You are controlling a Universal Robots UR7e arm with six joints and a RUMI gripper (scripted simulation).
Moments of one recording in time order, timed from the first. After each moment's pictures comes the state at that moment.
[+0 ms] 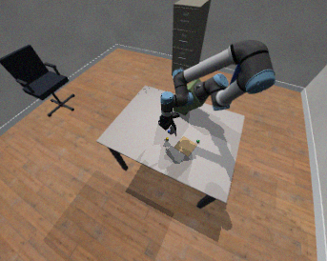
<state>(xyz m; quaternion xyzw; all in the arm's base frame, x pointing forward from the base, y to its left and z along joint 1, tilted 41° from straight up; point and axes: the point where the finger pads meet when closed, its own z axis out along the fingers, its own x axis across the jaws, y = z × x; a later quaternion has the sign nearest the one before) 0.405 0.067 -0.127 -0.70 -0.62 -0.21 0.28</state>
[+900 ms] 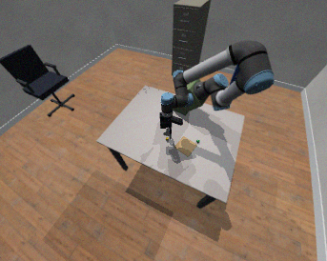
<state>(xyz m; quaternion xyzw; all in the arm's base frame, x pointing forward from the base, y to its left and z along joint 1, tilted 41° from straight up) 0.407 0.081 -0.127 -0.88 -0.32 -0.09 0.34</state>
